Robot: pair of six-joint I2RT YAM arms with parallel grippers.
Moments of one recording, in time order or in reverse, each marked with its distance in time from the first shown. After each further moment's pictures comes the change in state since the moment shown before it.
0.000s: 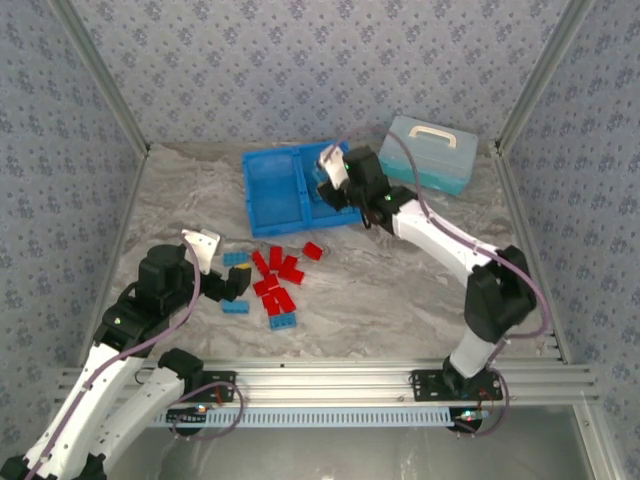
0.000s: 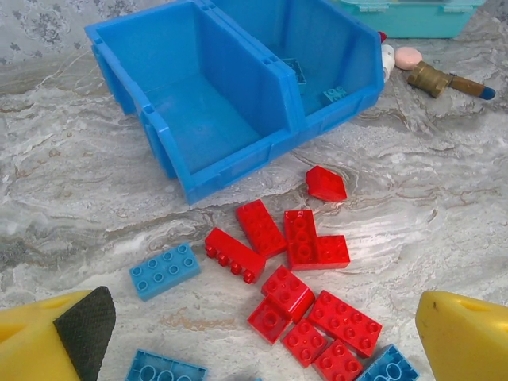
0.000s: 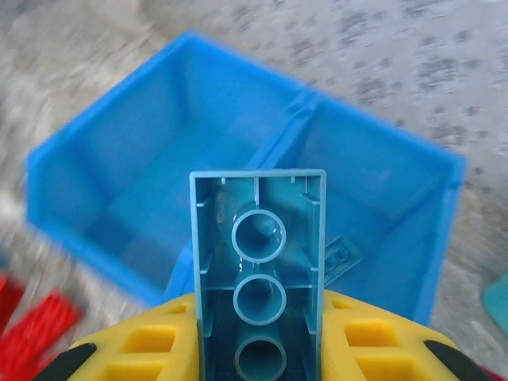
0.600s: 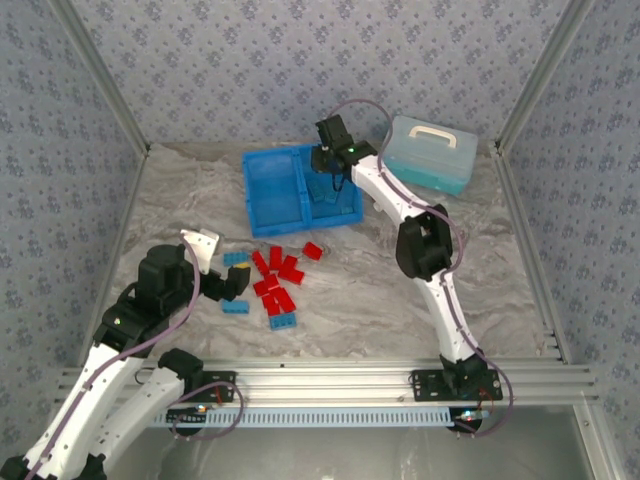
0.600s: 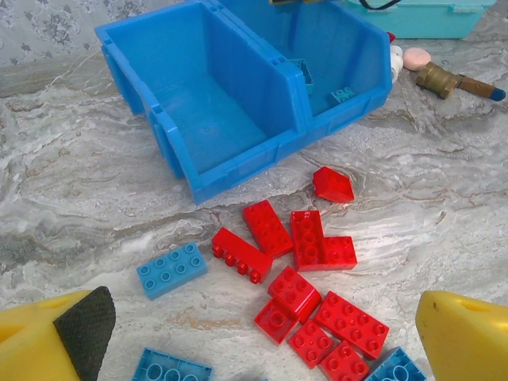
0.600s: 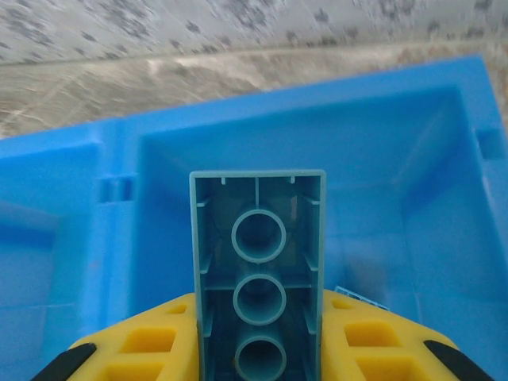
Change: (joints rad) left arm 0.000 -0.002 0.000 -0.001 -0.018 0.000; right arm -0.087 0.701 0.863 -0.411 0.083 0.528
